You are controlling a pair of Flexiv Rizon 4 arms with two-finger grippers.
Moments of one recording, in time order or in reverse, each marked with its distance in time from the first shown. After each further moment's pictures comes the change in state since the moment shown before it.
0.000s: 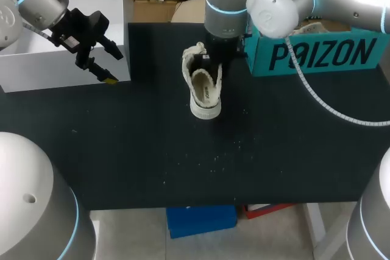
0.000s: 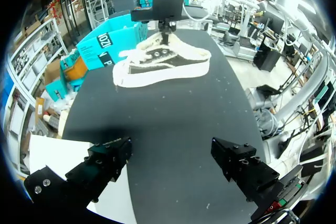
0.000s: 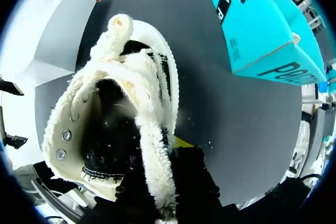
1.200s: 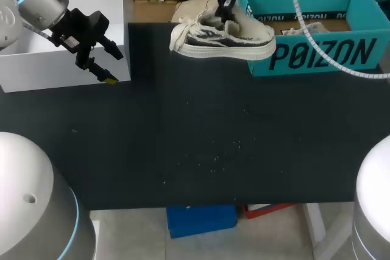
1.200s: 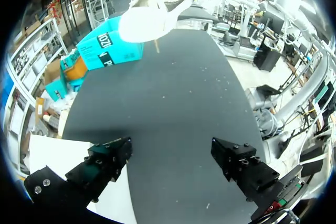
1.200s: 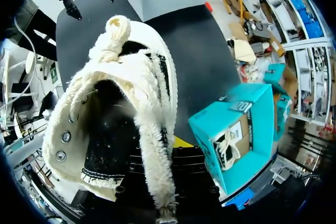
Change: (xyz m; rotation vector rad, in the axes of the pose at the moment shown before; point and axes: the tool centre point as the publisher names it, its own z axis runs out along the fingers) left arm 0.000 0.000 0.000 0.000 0.000 0.000; right arm -0.040 0.050 -0.150 0.095 -0.196 -1.067
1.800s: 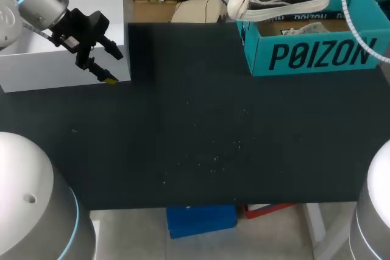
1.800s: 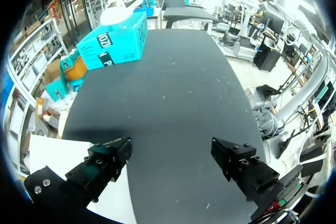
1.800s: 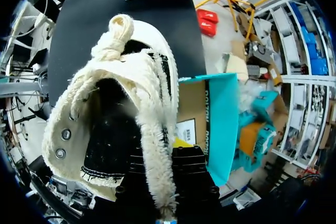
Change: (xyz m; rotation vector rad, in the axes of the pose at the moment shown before) left arm 0.000 0.000 0.000 0.000 0.000 0.000; right arm -0.210 -0.078 0.030 -0.072 -0.054 -0.320
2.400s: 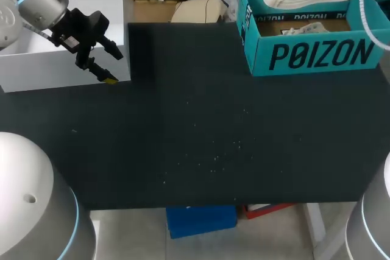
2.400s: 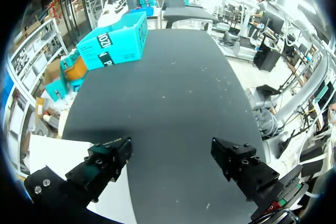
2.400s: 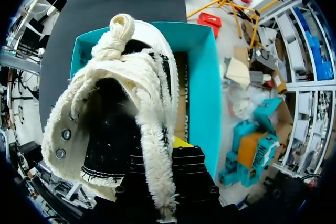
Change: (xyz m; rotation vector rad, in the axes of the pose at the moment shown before) left arm 0.000 0.000 0.000 0.000 0.000 0.000; right arm -0.101 -0.093 0.071 -0.099 0.045 -0.074
